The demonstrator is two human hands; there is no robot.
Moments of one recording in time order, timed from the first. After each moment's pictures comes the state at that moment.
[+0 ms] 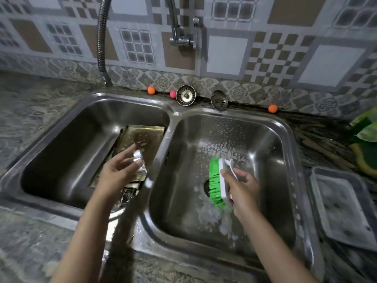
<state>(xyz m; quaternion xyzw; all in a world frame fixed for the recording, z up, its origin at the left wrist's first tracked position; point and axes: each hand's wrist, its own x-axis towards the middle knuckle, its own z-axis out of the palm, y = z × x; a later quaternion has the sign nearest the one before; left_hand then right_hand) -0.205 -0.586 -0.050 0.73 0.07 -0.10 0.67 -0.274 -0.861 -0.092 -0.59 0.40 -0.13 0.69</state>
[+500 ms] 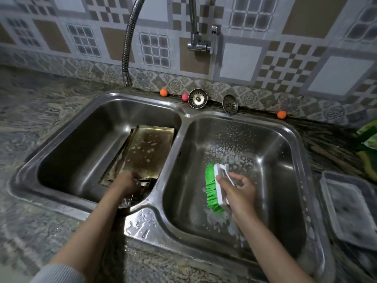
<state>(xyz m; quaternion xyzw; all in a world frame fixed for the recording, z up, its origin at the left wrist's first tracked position) -0.163 -0.539 -0.122 0.96 0.03 -0.22 0.15 -0.277 -0.818 -0.086 -0.63 0.35 -0.13 0.68</state>
